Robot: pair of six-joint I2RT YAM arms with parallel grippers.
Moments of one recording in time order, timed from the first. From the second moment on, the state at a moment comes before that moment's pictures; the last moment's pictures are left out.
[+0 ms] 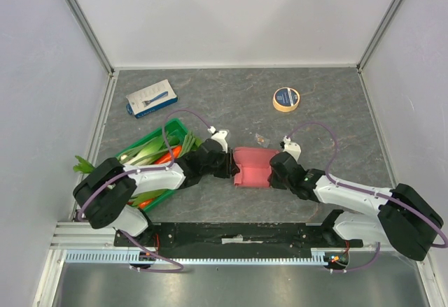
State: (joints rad) left arm -0.86 1.48 0.63 0.19 0.03 -0.63; right arm 0.81 1.18 0.45 -0.18 0.29 0.86
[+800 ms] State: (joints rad) left arm -1.00 1.64 0.82 -0.02 -0.27 -0.57; right arm 0.85 1.22 0.48 -0.19 0.35 0.87
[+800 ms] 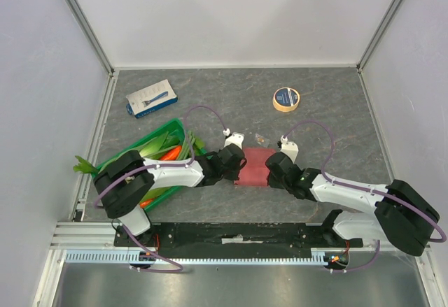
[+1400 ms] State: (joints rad) left arm -1.06 1.74 0.93 -0.14 -0.44 -0.54; right arm 0.87 1.23 0.48 -0.19 0.37 0.89
